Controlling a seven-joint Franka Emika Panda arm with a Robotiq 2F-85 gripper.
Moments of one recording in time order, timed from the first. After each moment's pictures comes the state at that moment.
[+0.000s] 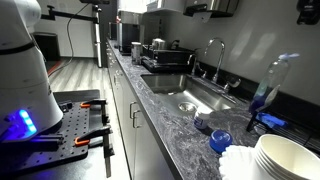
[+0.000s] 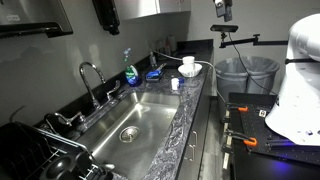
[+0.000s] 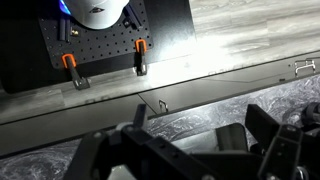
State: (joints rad) arm -0.05 -0.78 0.02 -2.38 0.28 1.41 0.18
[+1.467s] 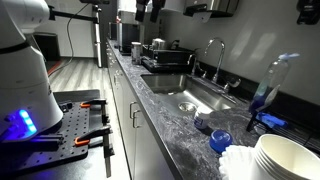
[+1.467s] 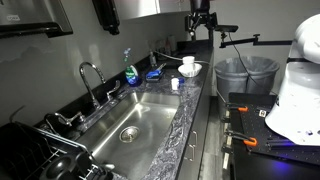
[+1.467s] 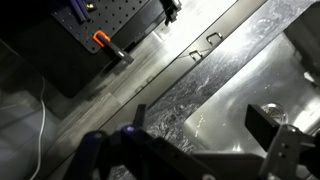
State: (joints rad) arm -0.28 -0.55 -0.07 -2.41 0.12 1.73 0.39
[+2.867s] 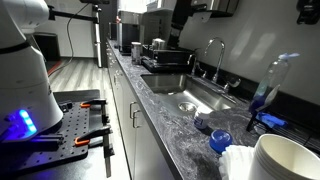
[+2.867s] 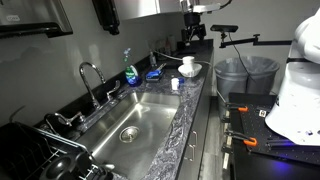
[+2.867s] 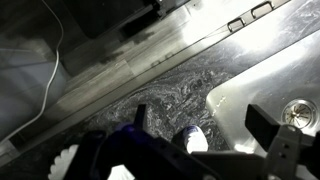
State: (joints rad) arm -0.27 -0.31 -0.16 -2.34 -0.04 1.91 0.14
